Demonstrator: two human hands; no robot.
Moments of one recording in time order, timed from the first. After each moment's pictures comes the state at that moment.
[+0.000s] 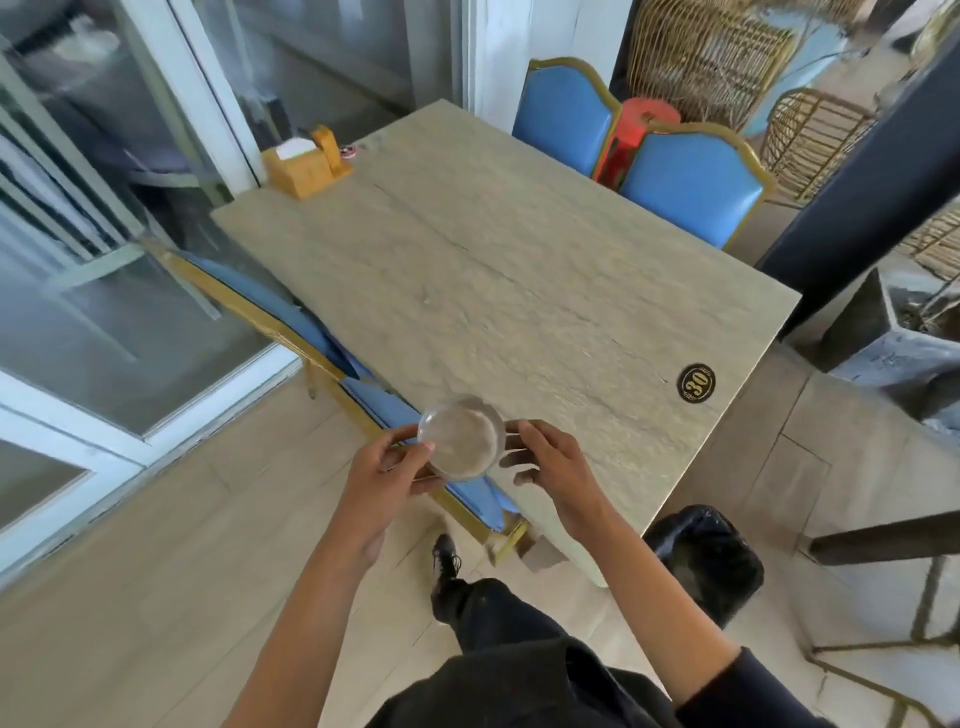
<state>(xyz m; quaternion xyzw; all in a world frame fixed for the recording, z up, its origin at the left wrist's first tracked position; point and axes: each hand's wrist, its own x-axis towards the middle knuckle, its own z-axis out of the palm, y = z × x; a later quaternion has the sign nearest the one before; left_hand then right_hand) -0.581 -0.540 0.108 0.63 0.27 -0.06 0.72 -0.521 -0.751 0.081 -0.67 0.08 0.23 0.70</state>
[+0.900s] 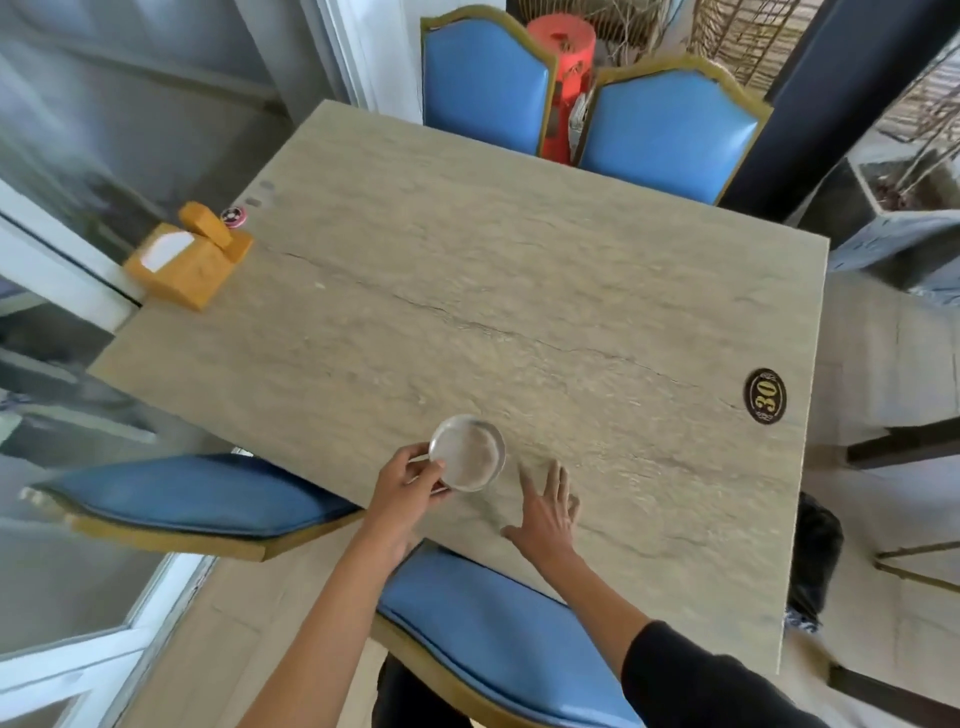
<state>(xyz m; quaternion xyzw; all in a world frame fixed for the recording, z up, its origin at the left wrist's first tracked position) -0.269 -0.426 0.019 0.67 0.26 -0.24 0.66 -0.327 -0.610 -0.095 -0.92 0.17 0.28 0.23</state>
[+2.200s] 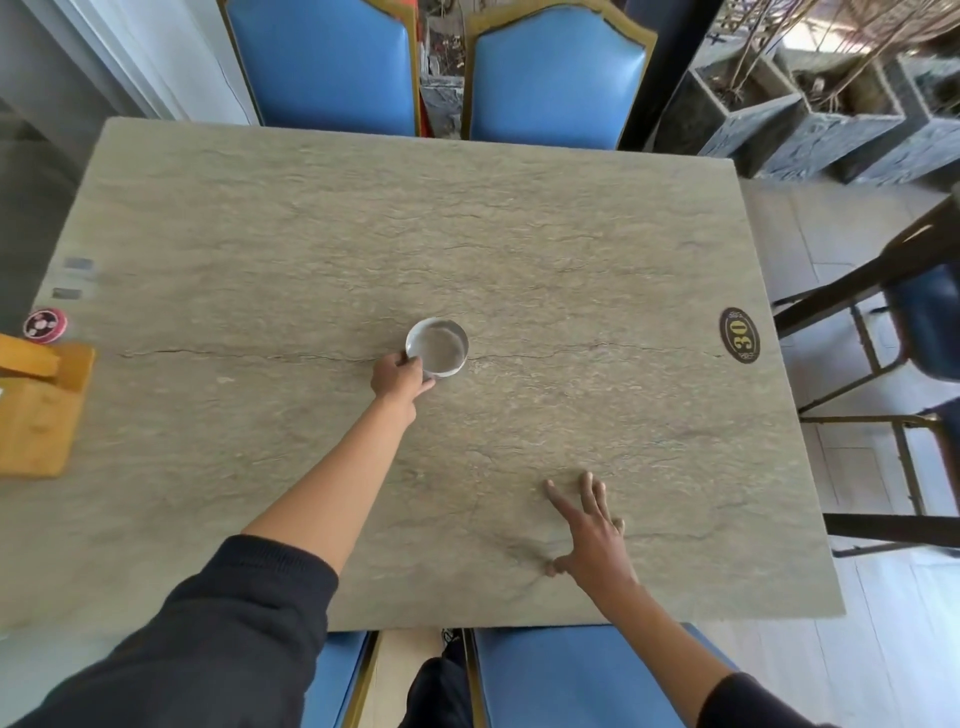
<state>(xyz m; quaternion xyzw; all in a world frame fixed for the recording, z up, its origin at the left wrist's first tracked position) 0.044 -0.482 -0.112 0.72 0.22 -0.30 0.58 -0.286 -0.580 -0.093 -0.87 0.32 0.27 0.24</state>
